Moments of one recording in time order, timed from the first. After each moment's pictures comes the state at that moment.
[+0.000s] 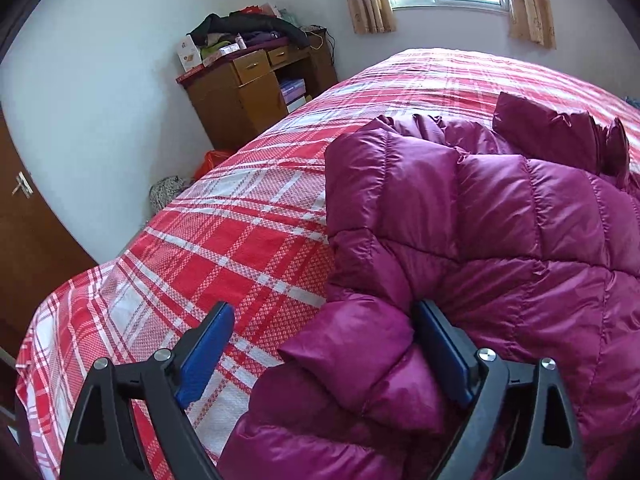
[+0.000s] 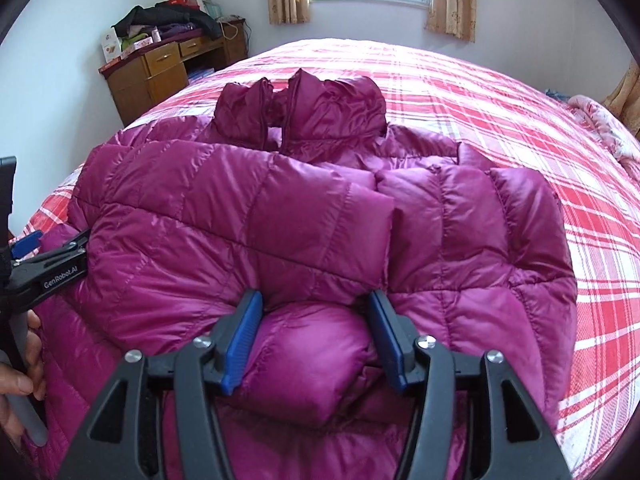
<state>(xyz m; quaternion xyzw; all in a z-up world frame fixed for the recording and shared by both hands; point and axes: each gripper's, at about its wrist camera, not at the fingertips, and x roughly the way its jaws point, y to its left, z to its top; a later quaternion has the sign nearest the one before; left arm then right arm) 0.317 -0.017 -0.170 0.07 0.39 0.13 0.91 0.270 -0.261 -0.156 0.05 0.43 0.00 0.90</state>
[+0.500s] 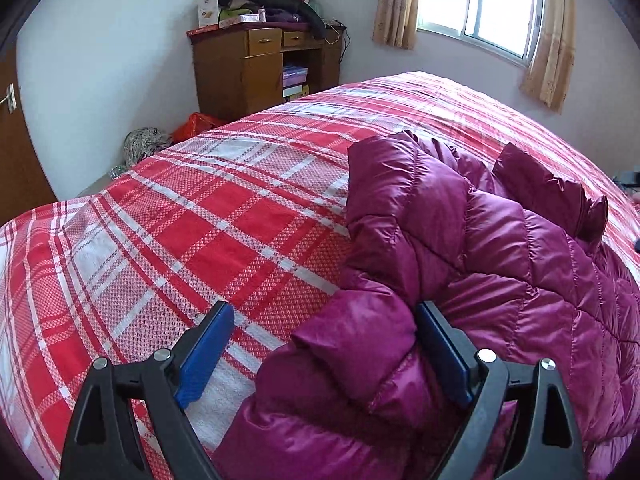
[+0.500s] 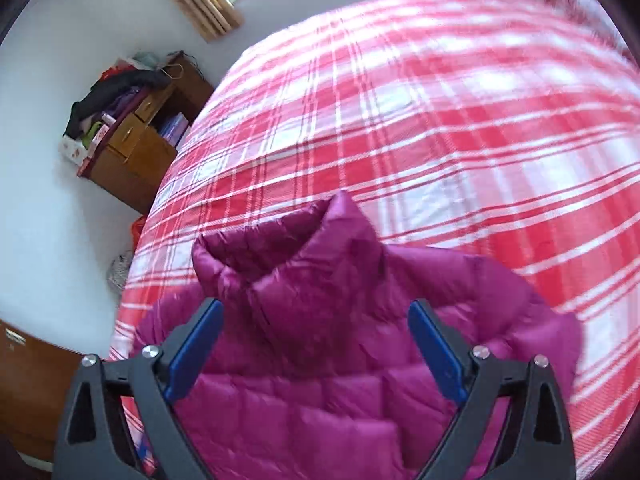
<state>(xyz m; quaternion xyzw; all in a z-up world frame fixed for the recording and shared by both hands) 0.310 0.018 -0.169 -0.07 0.38 0.09 0.92 0.420 -0.353 -0.094 0.29 0.47 0.00 0.83</state>
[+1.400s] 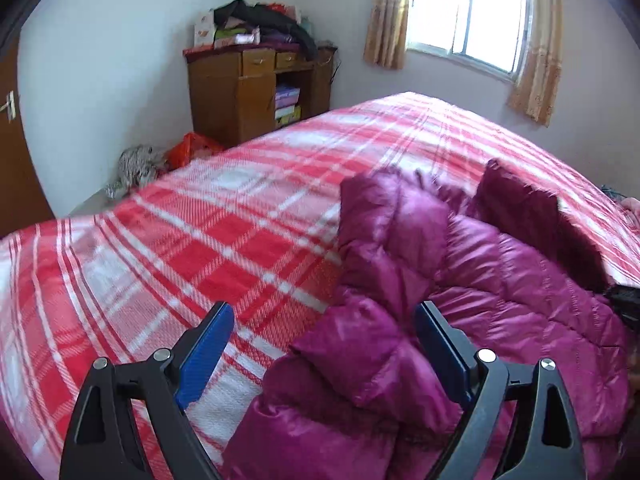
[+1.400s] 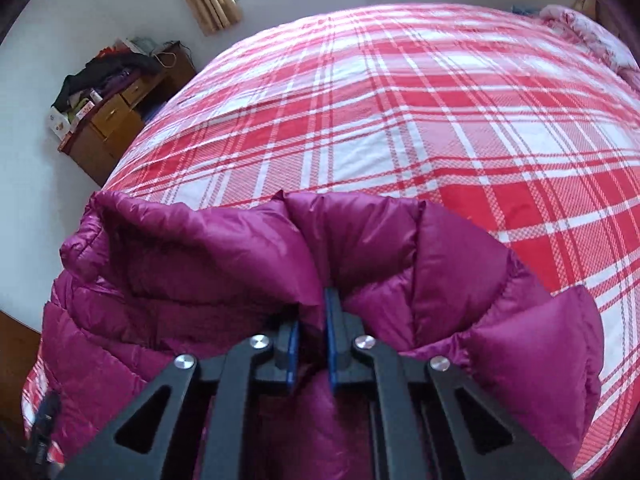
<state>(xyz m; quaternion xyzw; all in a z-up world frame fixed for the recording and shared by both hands) 0.292 0.013 -0.136 -0.06 0.33 0.07 0.94 0.361 -0.370 -0.167 0.18 0.43 -0.03 0.88</state>
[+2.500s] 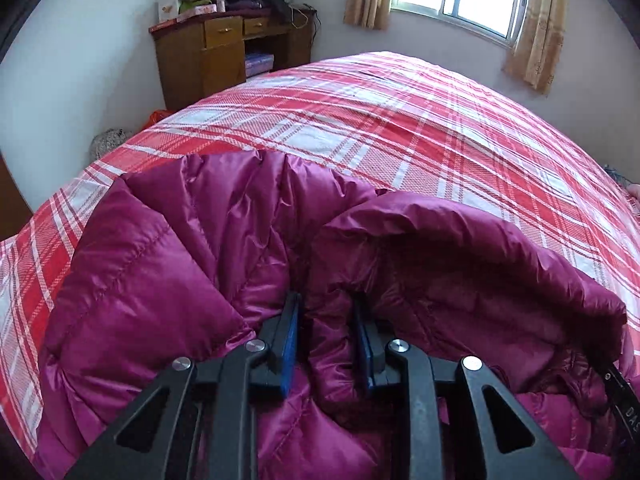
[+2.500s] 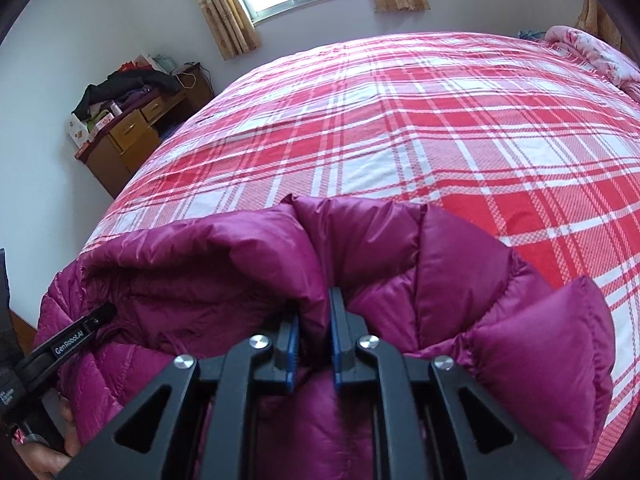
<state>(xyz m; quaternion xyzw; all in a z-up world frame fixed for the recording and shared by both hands) 0.413 -0.102 -0.176 -0.06 0.41 0.08 0.91 0.345 -0.371 -0.168 0.19 0.39 -0.01 0.90</state>
